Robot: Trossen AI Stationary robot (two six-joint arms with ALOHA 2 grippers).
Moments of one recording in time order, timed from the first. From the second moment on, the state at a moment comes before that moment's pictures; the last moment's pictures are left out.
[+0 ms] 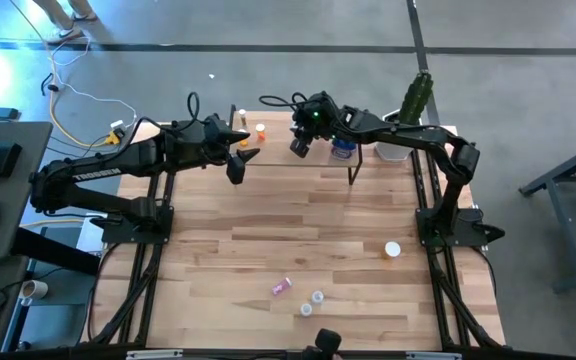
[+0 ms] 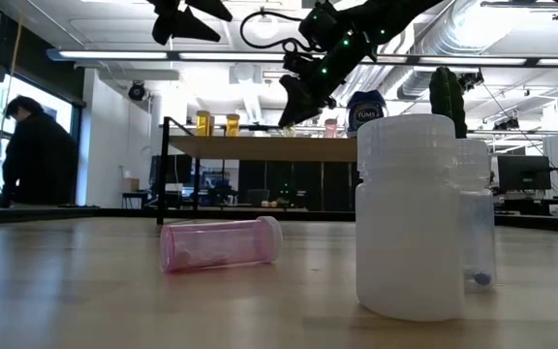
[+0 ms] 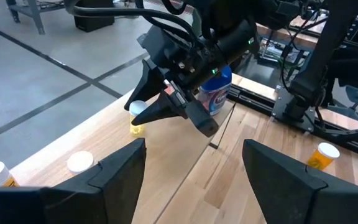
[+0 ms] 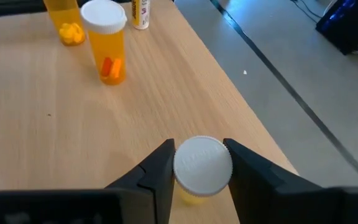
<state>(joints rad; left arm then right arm) 0.37 1.06 1.03 -0.32 -0.23 -0.21 -0.47 1.81 1.49 -0.31 0.12 -0.14</state>
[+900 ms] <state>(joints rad) 0.37 1.06 1.03 -0.40 -0.23 -0.21 -0.47 1.81 1.49 -0.27 0.12 -0.11</state>
